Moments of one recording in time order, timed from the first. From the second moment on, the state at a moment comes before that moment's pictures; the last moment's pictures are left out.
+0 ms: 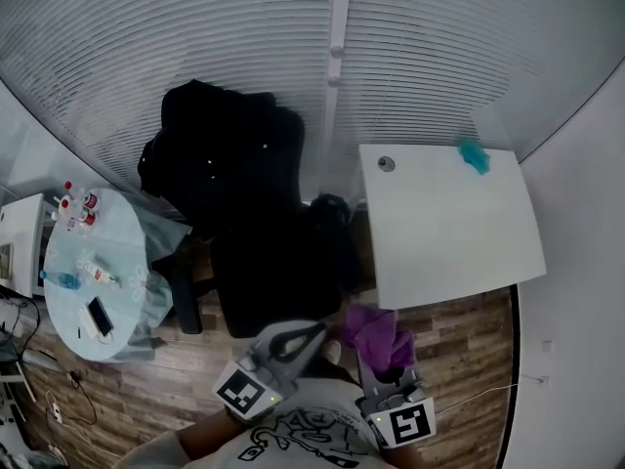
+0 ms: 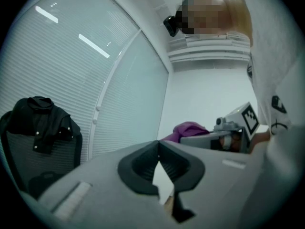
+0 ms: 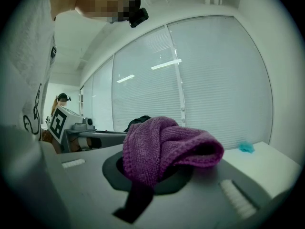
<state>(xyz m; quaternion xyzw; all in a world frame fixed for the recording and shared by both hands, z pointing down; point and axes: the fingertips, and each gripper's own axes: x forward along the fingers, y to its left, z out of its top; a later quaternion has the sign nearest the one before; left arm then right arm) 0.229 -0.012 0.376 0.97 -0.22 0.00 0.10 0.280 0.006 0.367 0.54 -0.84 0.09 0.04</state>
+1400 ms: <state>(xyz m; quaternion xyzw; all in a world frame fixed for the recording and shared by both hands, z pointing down) 0.285 -0.142 0.628 0.96 -0.21 0.17 0.05 0.328 -0.081 0.609 0.52 -0.82 0.13 0.21</state>
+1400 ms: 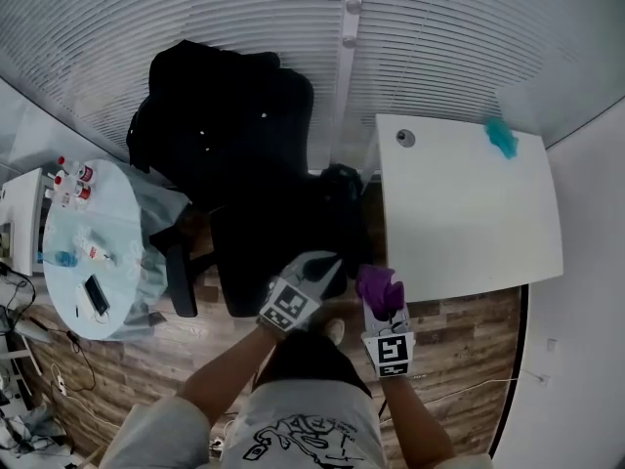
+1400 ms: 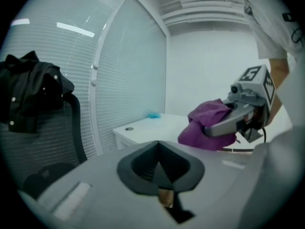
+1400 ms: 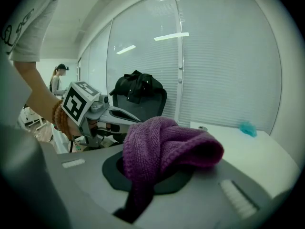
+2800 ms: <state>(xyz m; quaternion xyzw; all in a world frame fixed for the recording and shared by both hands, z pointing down) 0.326 -0.204 0.807 0.94 -0.13 0.30 0.13 0.323 -0.143 0.797 0.45 -0.79 0.24 0.33</state>
